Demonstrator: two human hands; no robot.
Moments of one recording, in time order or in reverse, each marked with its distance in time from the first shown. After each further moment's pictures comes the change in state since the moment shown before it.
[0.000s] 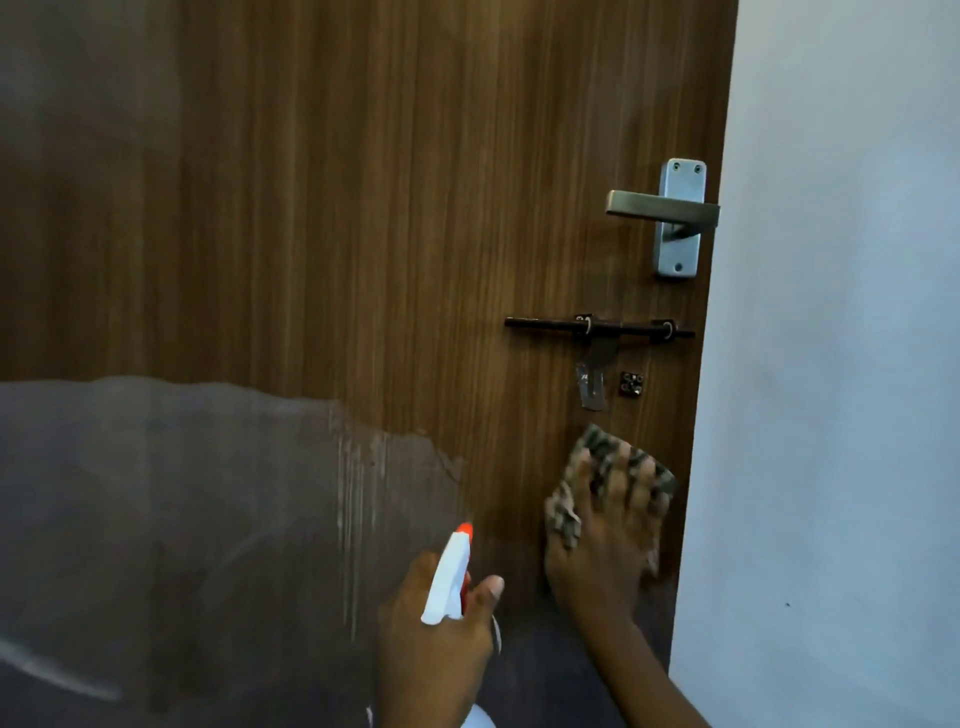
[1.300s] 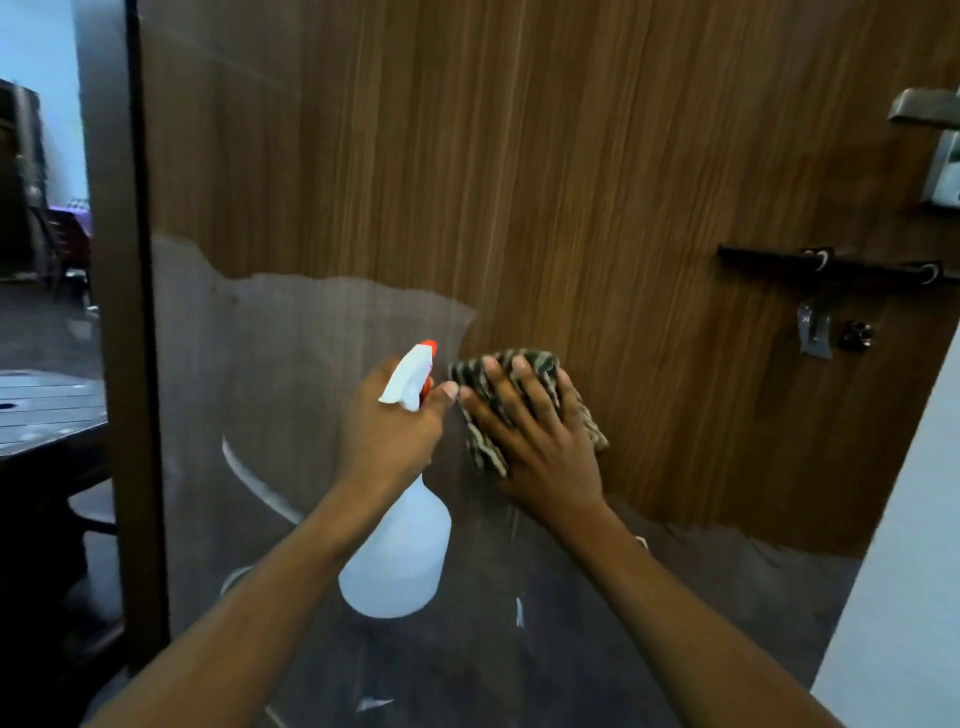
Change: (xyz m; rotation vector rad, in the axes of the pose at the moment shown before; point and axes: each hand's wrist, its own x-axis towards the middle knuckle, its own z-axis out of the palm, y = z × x) left_hand 0.066 -0.022 -0.176 -0.026 0.277 0.091; right_hand 0.010 -0.179 0.023 0.034 0.057 -0.786
